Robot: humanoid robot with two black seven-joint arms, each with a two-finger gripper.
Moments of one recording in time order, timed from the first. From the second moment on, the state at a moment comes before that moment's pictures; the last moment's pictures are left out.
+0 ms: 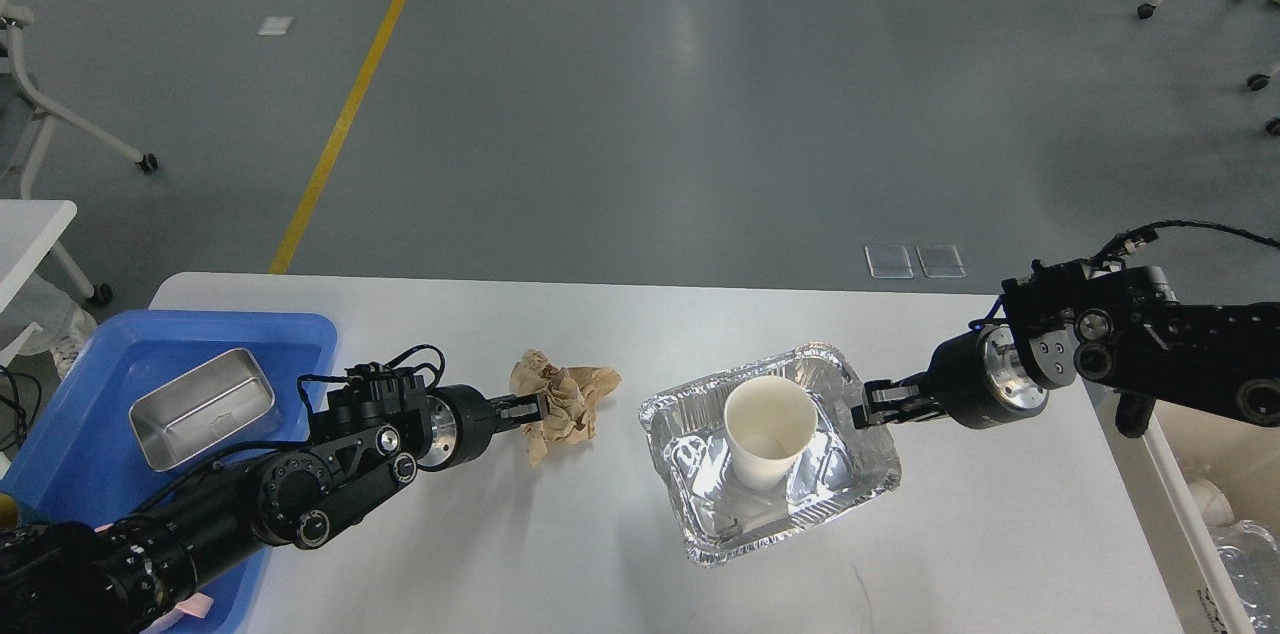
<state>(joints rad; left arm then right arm) -0.70 0.12 -0.37 -0.75 1.39 -0.26 0.07 1.23 -0.69 -0.27 1.39 -0.87 0.48 -0.01</state>
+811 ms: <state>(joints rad) -0.75 0.32 -0.55 -0.87 1.35 -0.58 0.06 1.23 -0.70 -0.26 1.39 -0.87 0.48 -0.01</state>
